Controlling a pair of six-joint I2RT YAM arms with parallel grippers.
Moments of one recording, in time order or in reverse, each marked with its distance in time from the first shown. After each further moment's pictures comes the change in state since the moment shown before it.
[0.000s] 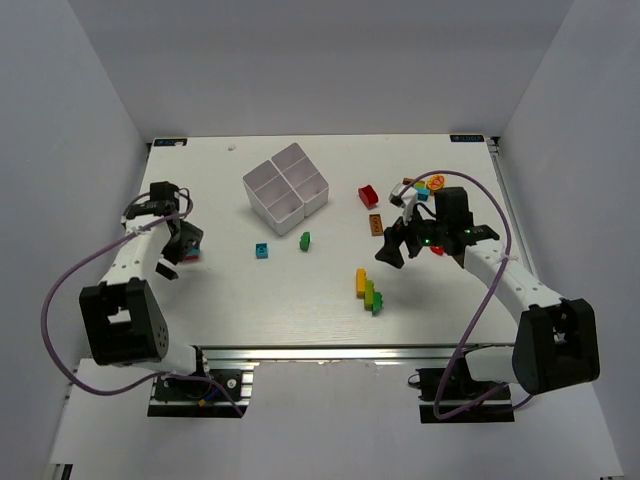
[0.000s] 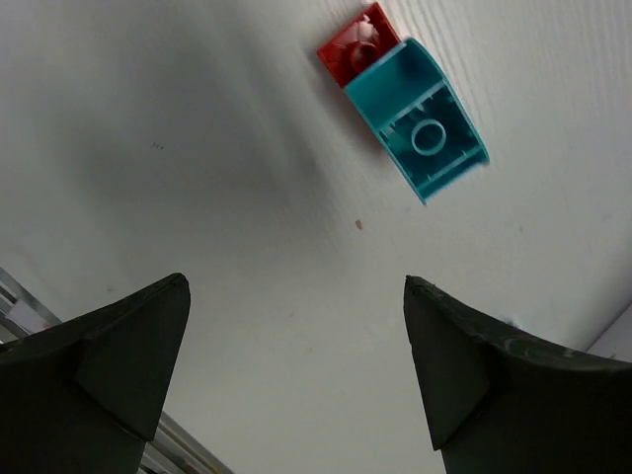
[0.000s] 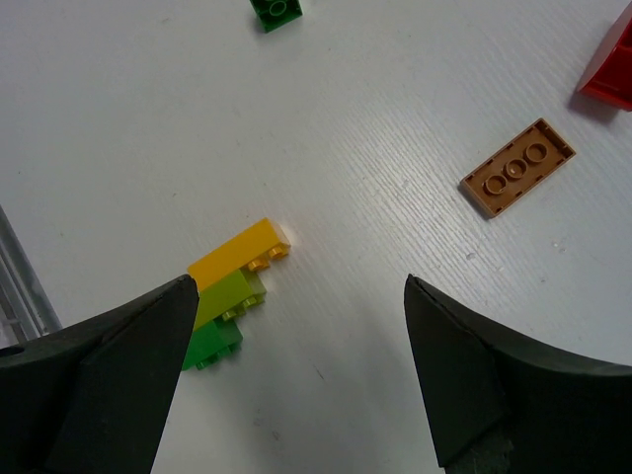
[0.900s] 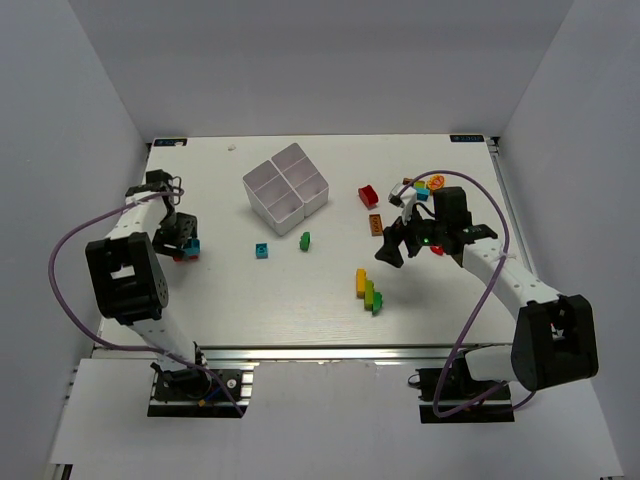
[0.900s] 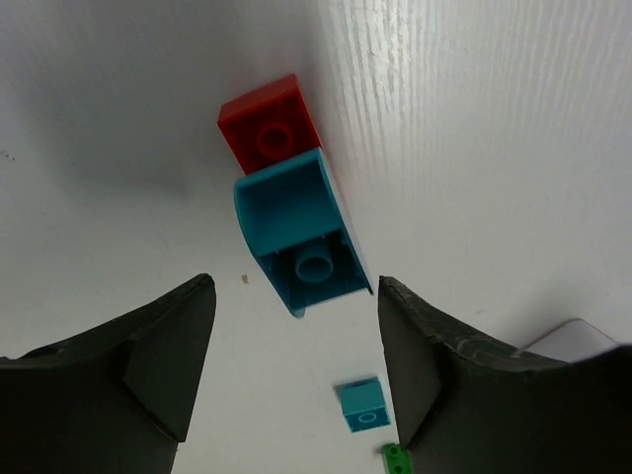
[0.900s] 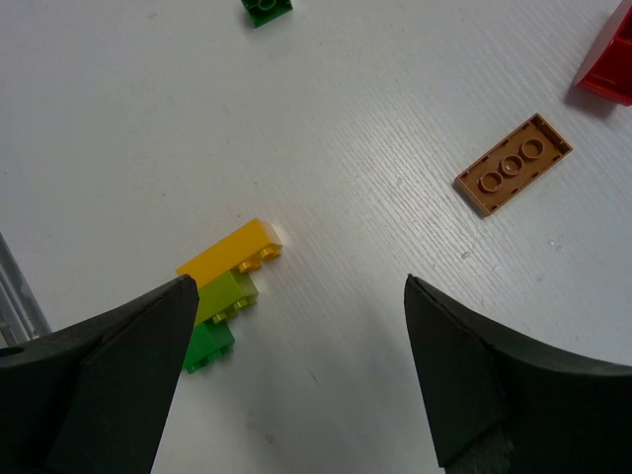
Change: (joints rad) left arm 0.091 0.327 0.215 -0.007 0.124 -0.276; right arm 0.001 0.031 0.000 0.015 0.013 -0.002
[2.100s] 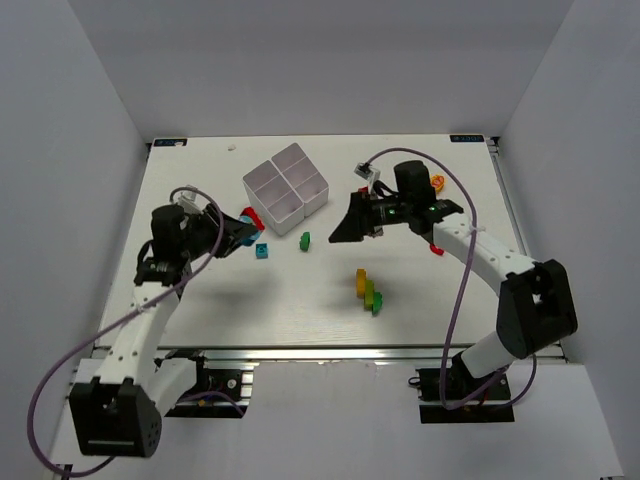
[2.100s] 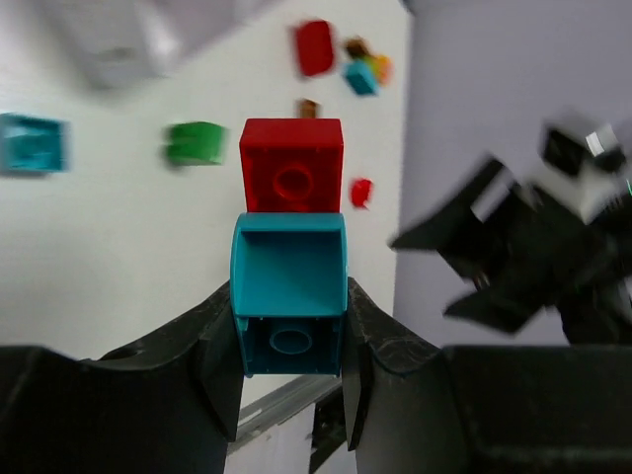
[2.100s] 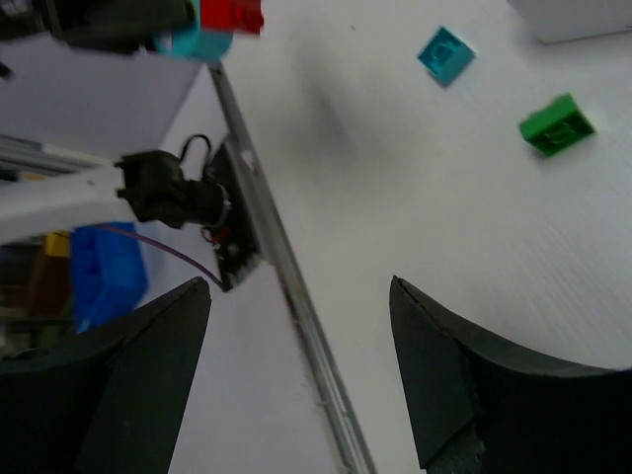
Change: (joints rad) left arm -0.206 -0.733 -0.537 0.636 0.697 0.262; right arm 0.194 0.179 0.237 0.100 -0.238 0.669
